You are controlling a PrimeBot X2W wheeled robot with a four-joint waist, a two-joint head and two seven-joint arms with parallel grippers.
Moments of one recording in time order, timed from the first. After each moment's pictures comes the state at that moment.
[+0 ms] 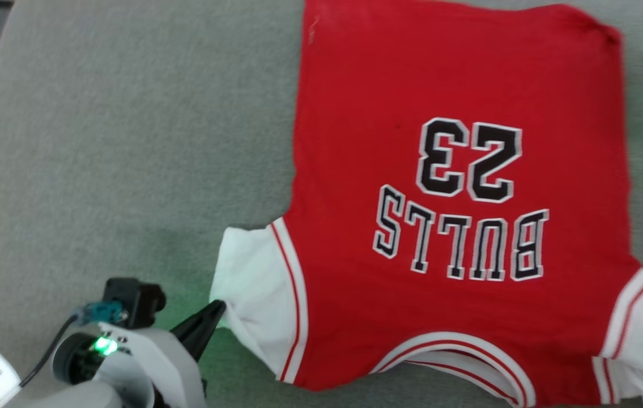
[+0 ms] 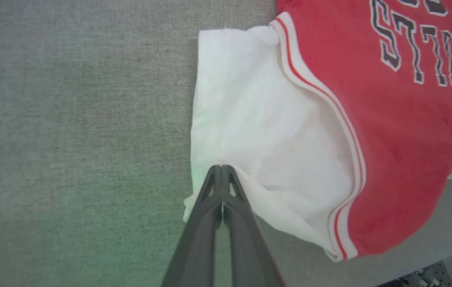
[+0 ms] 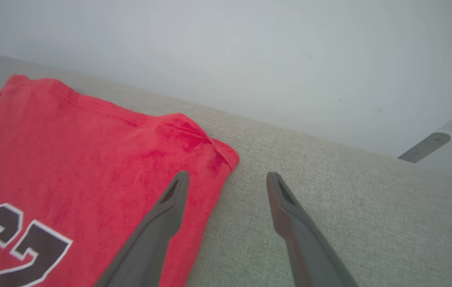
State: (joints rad) left arm -0.60 0.97 -1.20 -0.20 -1.32 0.40 -0.13; right arm -0.87 -0.57 0.29 0.50 0.58 0.13 0.31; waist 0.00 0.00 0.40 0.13
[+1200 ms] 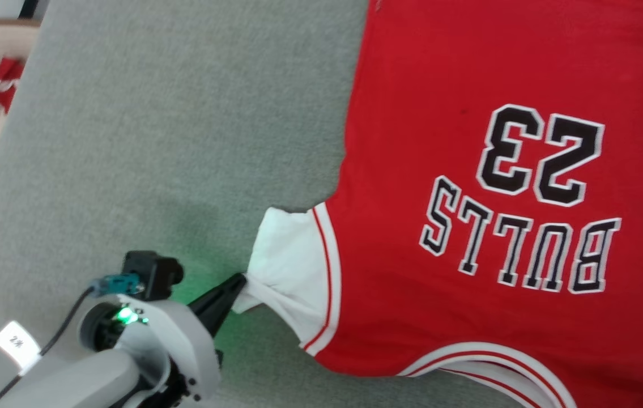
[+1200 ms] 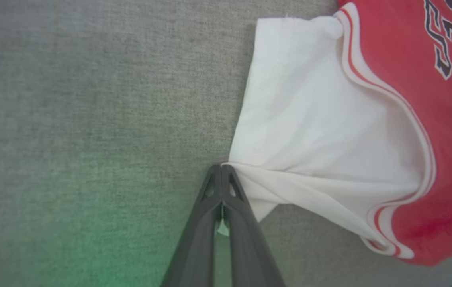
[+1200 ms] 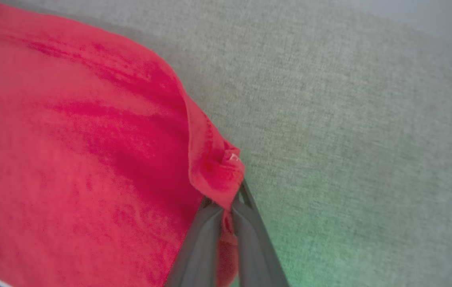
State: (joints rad) left arm -0.67 0.84 -1.20 -0.02 -1.30 0.27 -0.13; right arm -1.29 -0.50 0.36 1.05 0.53 0.13 0.76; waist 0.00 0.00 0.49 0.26
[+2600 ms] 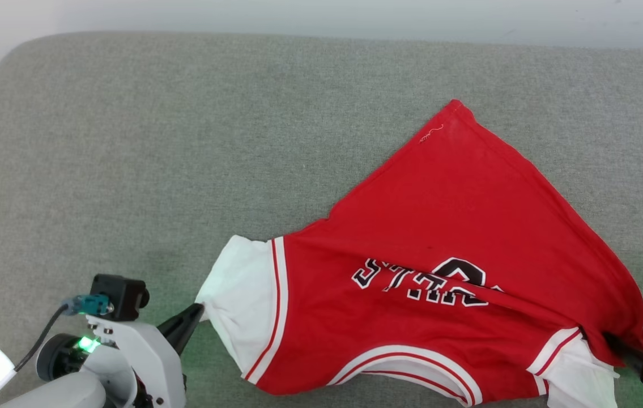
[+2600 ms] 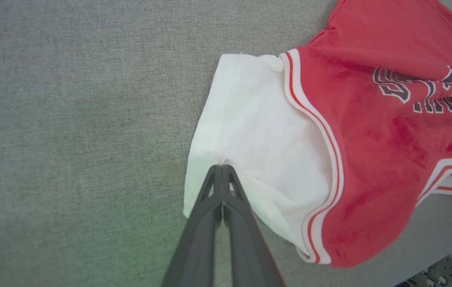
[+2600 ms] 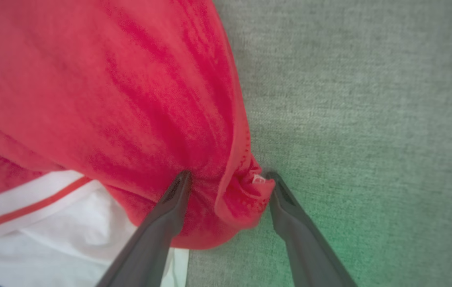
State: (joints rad) left arm -0.61 0.95 -1.20 -0.04 -1.33 0.29 -0.10; right arm -0.09 -0.47 -0.02 0.16 0.64 0.13 0.72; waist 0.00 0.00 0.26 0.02
